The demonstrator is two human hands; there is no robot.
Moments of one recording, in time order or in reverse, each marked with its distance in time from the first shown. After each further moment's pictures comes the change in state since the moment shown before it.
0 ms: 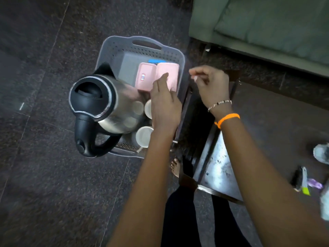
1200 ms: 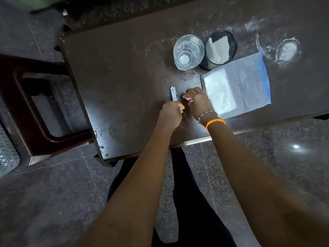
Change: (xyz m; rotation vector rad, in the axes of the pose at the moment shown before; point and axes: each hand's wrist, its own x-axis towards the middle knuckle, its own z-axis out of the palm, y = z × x) left_hand -0.311 0.099 0.374 0.472 -1.014 0.019; right_hand -0.281 0.346 -0.296 -0.152 -0.019 0.661
